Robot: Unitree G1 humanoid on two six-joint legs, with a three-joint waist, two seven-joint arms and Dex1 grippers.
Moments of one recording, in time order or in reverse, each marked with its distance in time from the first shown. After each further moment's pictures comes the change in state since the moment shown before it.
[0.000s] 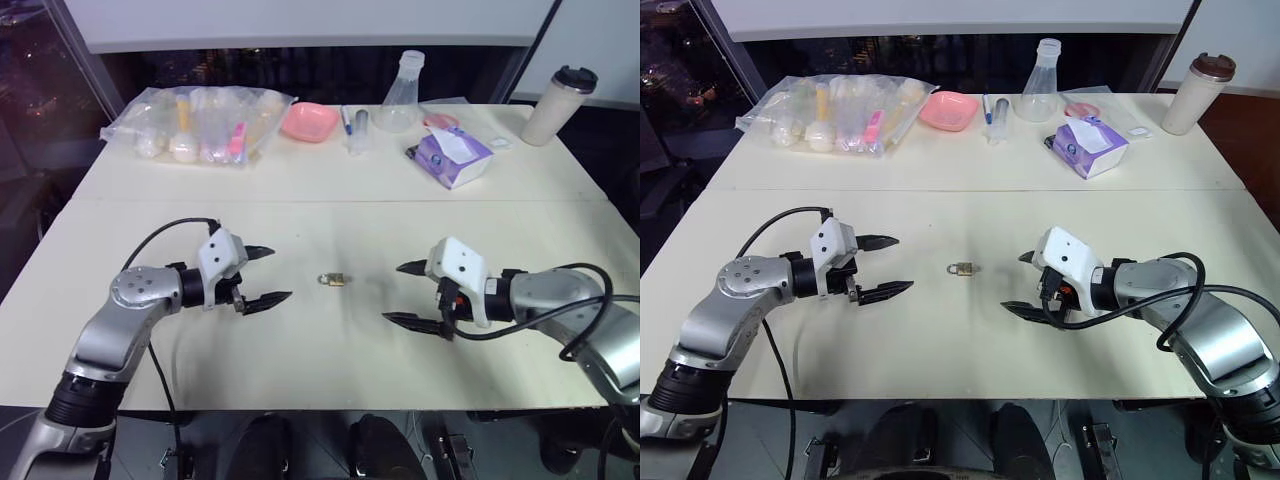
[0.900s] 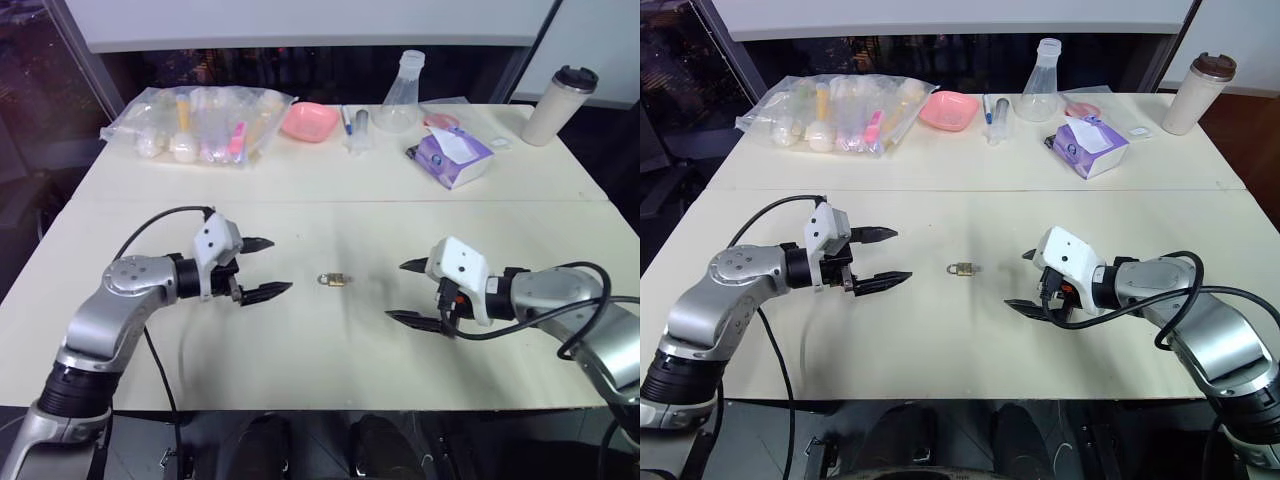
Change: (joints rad) left arm -0.086 0.024 0.029 0.011 -0.107 0.105 -0.022; right arm 0.000 0.003 0.000 0.001 -0.055 -0.008 0.008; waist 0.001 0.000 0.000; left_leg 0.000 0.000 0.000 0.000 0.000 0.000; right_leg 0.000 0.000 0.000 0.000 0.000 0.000
